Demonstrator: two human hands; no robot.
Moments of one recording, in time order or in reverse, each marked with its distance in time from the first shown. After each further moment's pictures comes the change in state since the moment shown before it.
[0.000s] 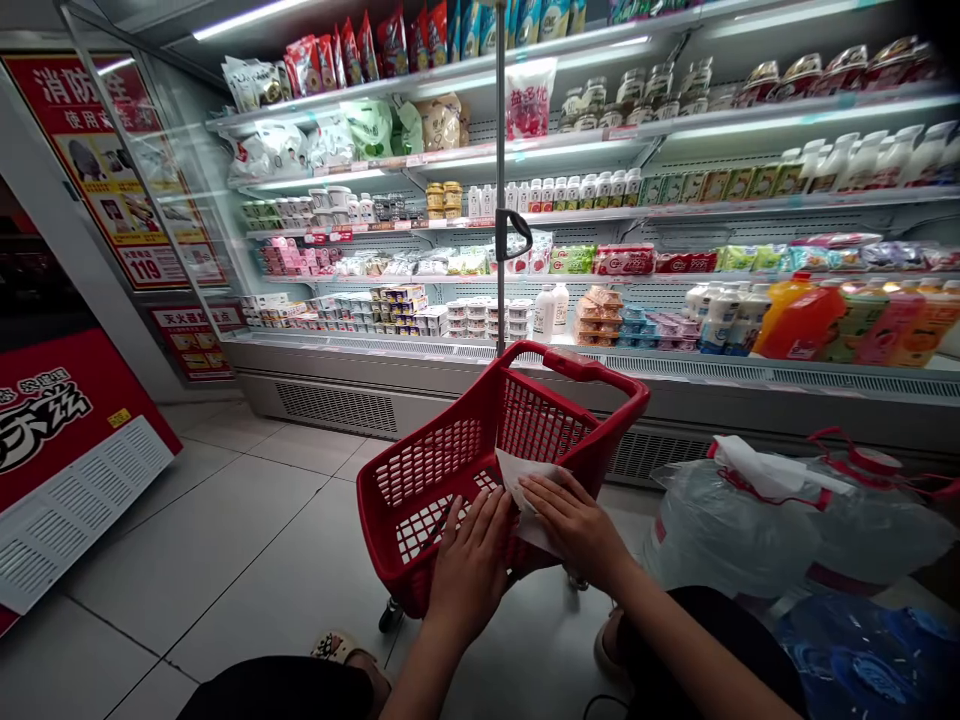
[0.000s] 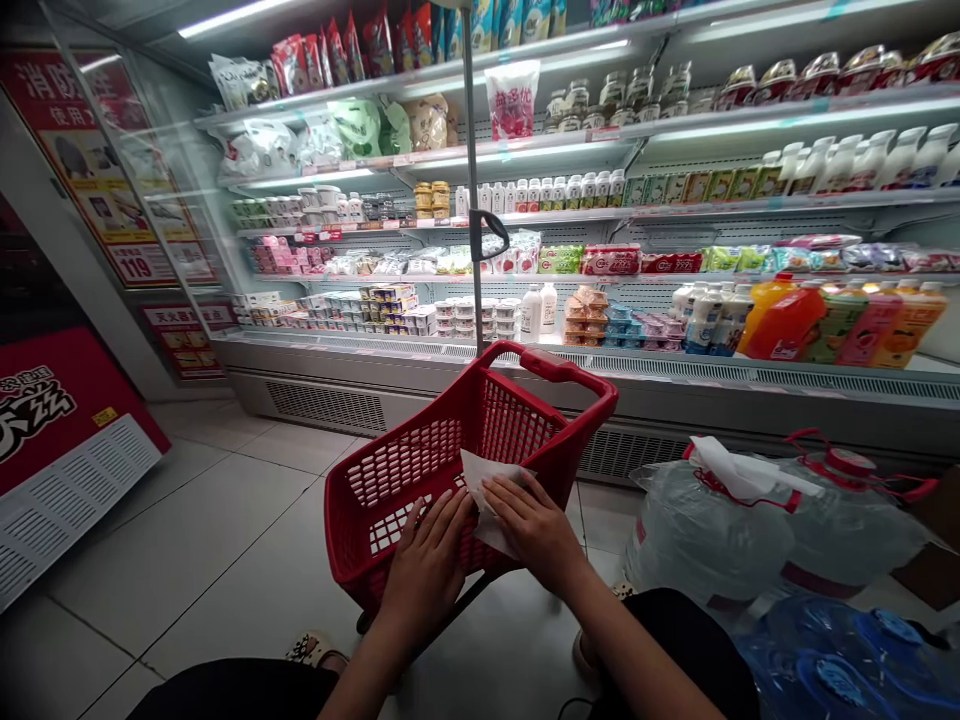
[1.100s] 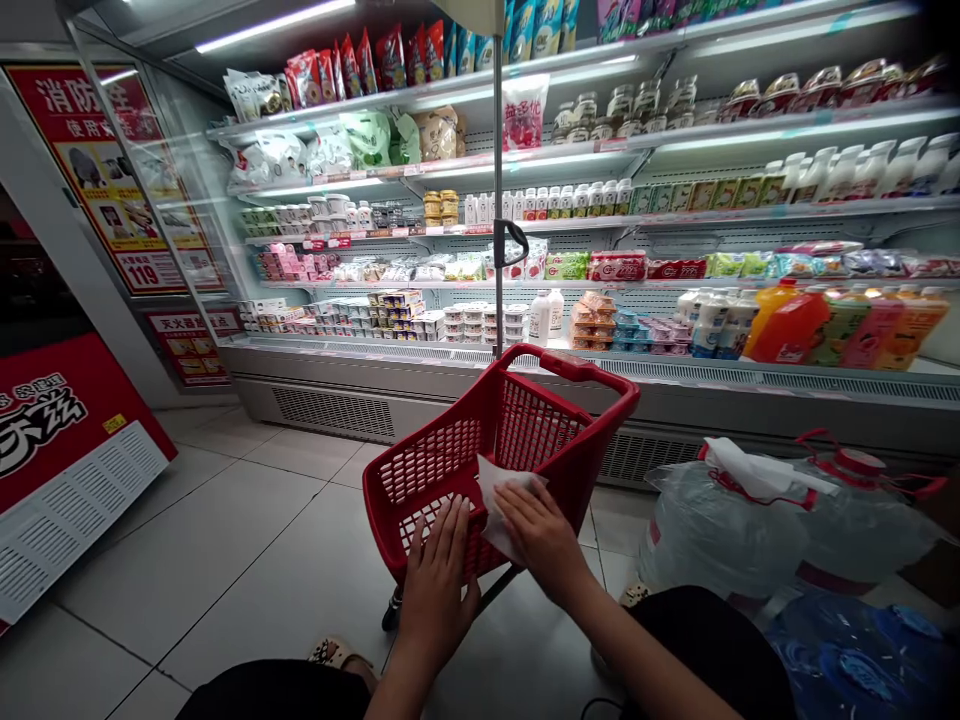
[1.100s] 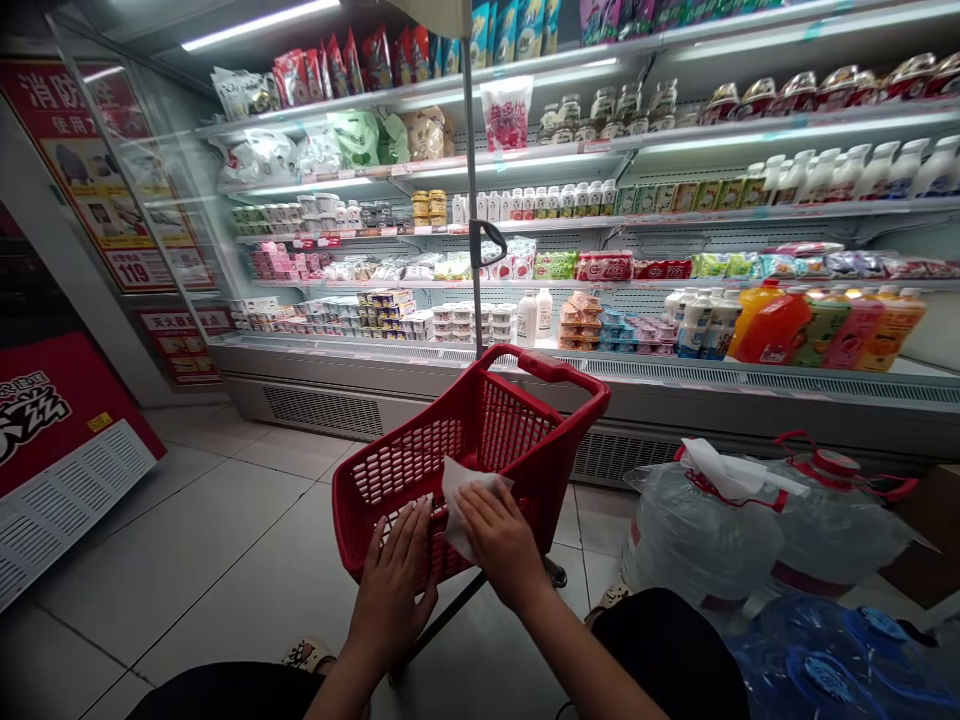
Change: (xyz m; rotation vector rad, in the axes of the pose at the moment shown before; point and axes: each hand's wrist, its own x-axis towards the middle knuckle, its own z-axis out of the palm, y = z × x) left_hand -0.033 -0.015 -0.007 0.110 0.072 -0.107; right_hand 0.019 -0.043 0.020 0.044 0.044 0.136
